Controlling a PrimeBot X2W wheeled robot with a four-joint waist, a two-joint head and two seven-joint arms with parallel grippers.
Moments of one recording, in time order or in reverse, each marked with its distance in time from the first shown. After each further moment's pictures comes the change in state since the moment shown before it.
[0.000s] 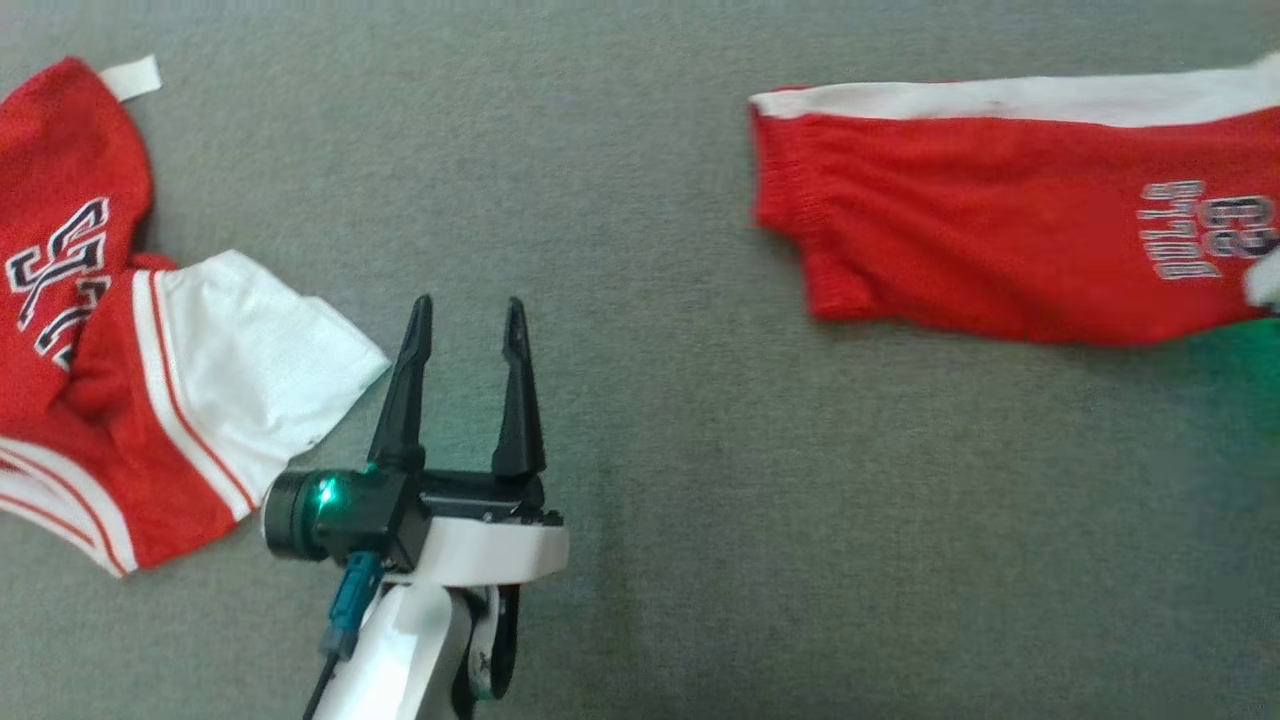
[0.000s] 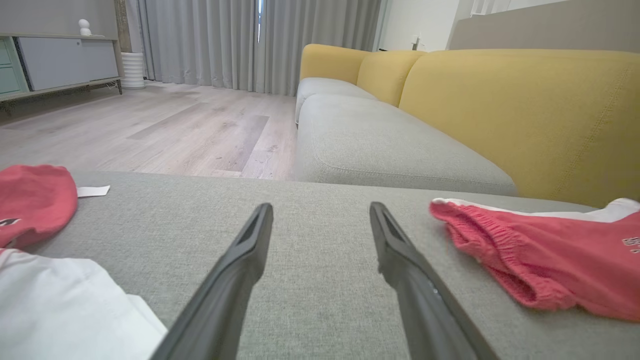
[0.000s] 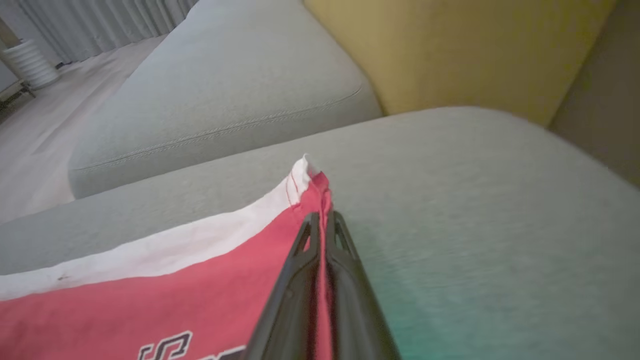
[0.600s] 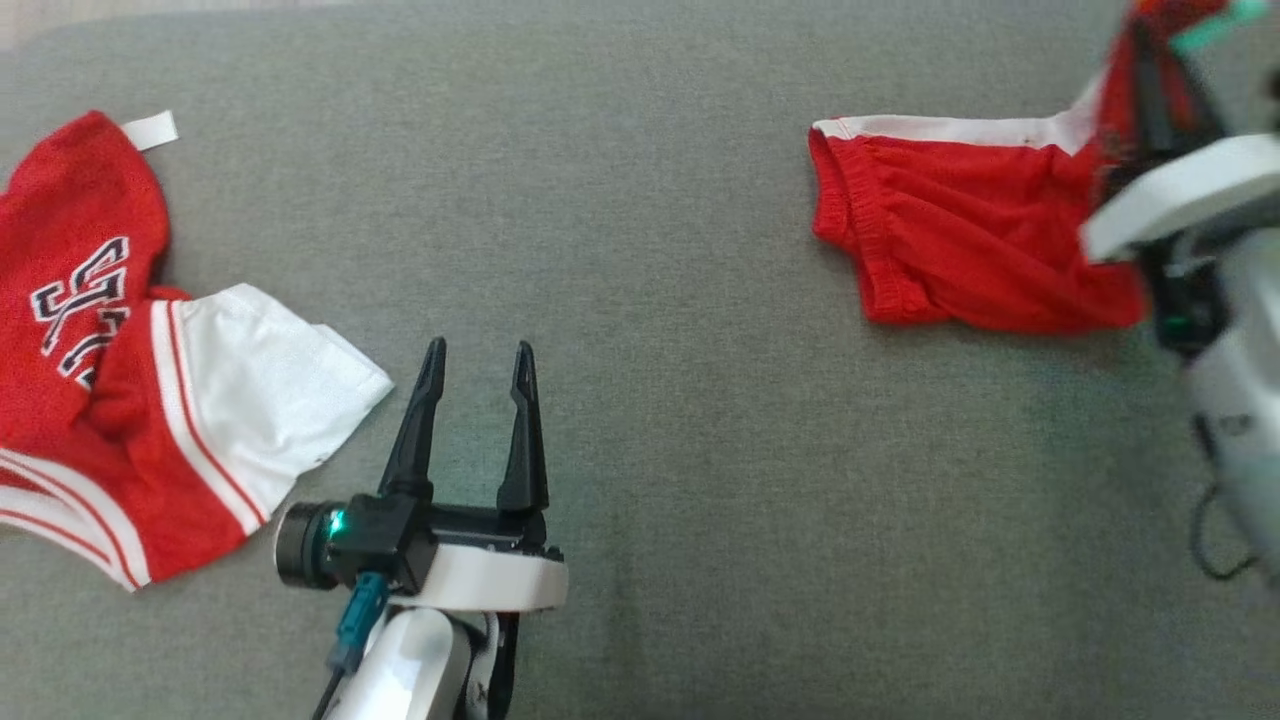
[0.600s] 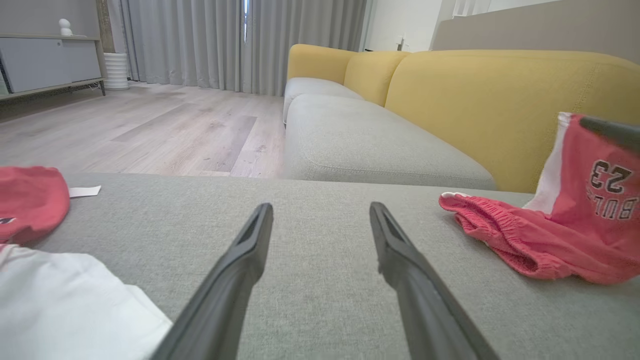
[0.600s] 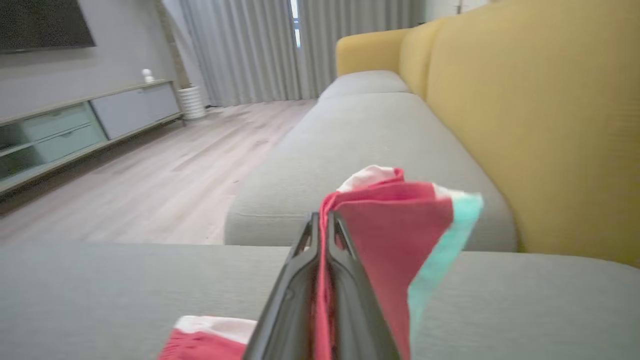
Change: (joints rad) left arm 0.047 0.000 0.016 0.055 0.005 -0.053 0.000; right arm -0.005 0.085 0.118 -0.277 -0.142 0.000 -0.051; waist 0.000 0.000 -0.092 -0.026
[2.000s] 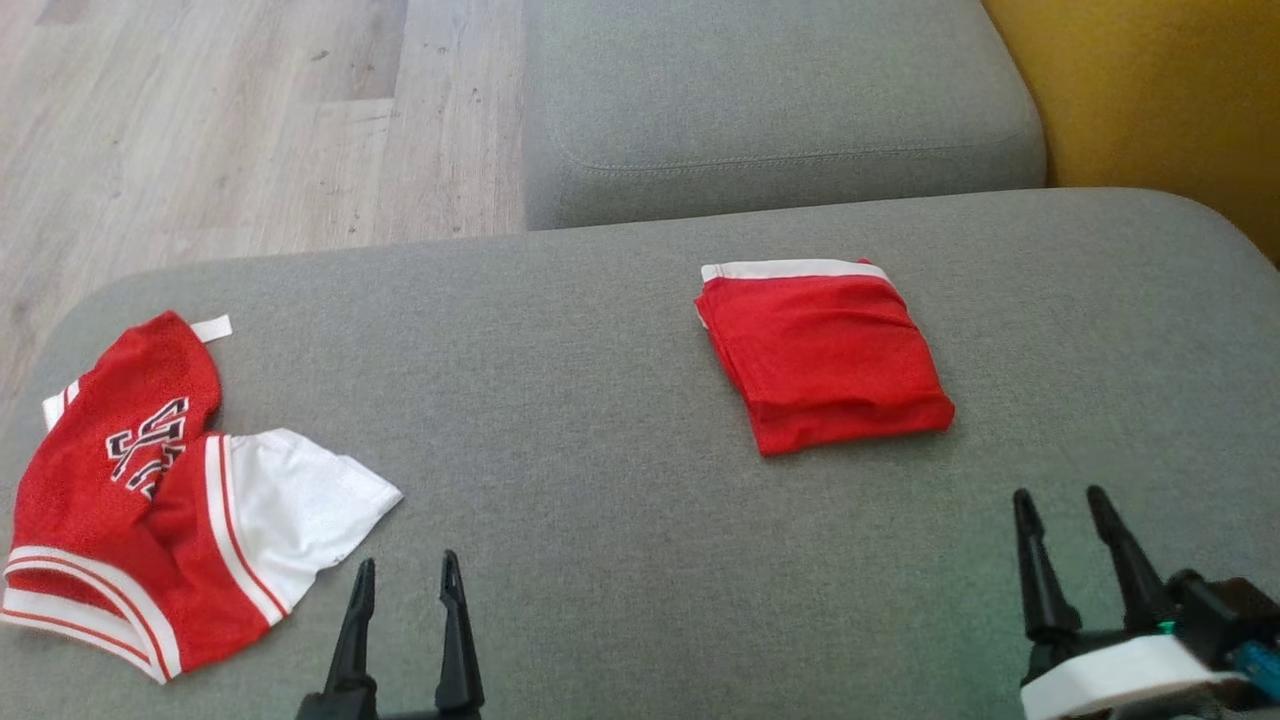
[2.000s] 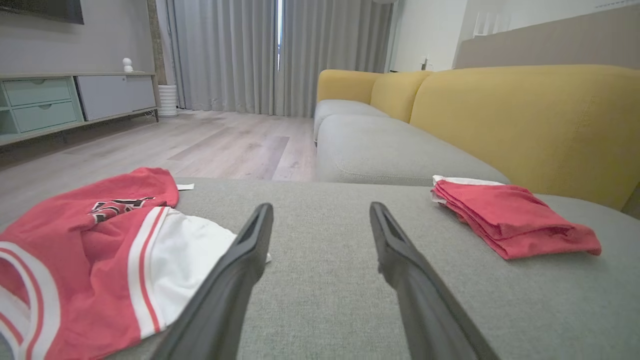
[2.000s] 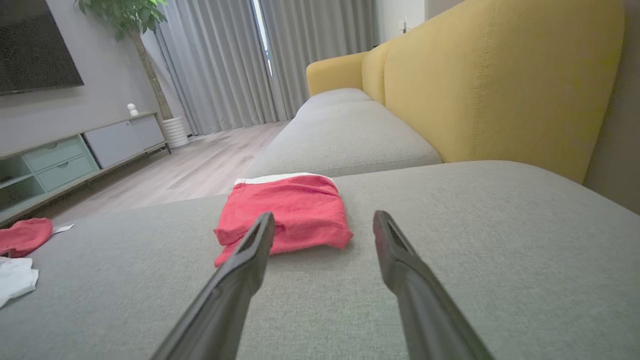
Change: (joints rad) left arm 0.354 0.003 0.121 -0.040 0.049 0.035 0.000; right arm 0.954 0.210 -0.387 -0.587 -0.297 0.000 -0.003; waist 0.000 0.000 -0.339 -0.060
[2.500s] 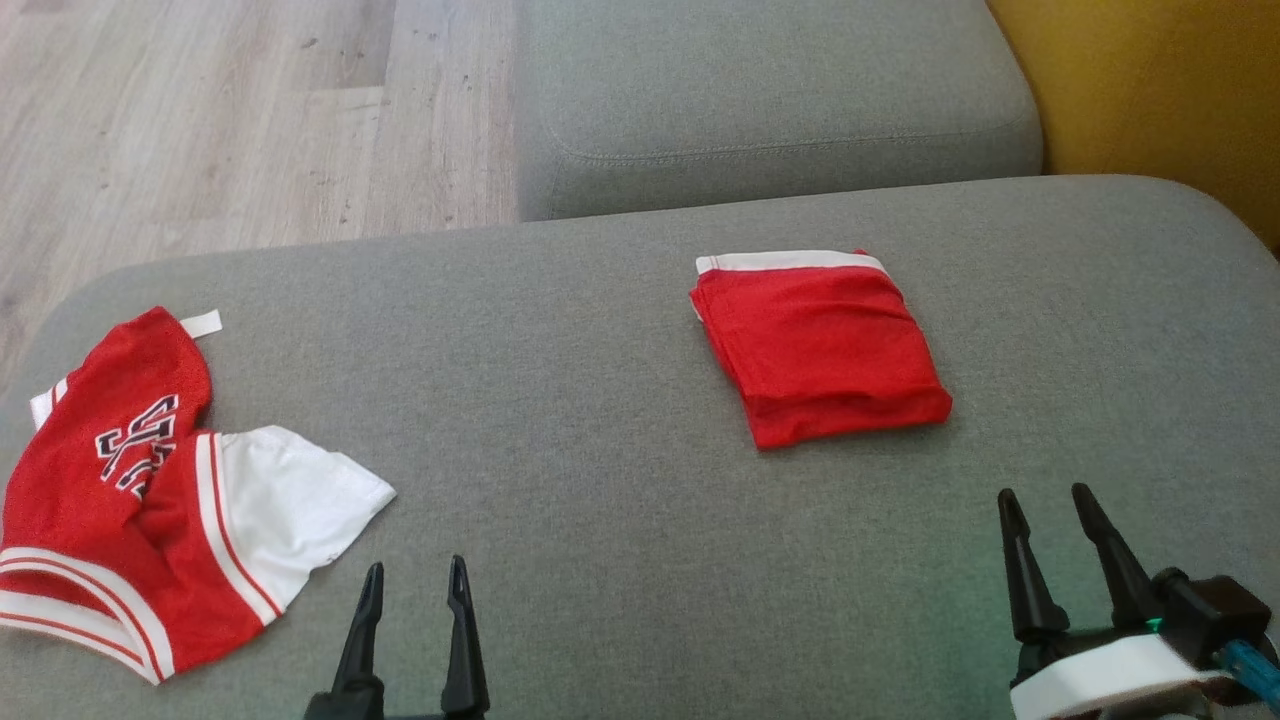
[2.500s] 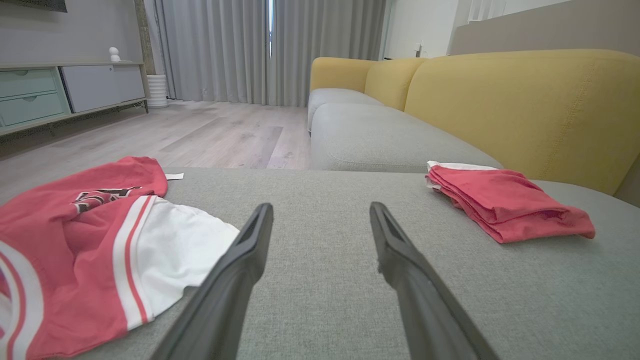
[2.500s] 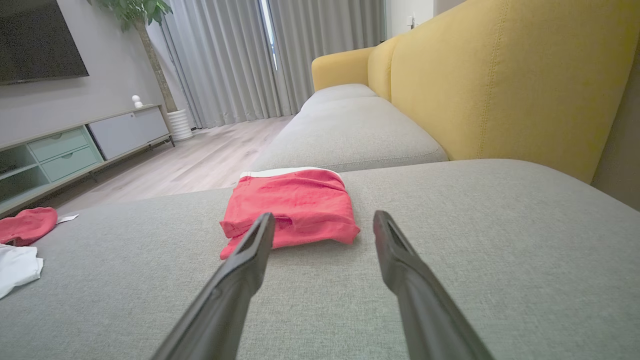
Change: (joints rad) left arm -0.001 0.000 -0.004 0.027 0.008 -0.013 0.000; right arm 0.003 0.001 0.026 -0.013 -0.026 0.000 0.000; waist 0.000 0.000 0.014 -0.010
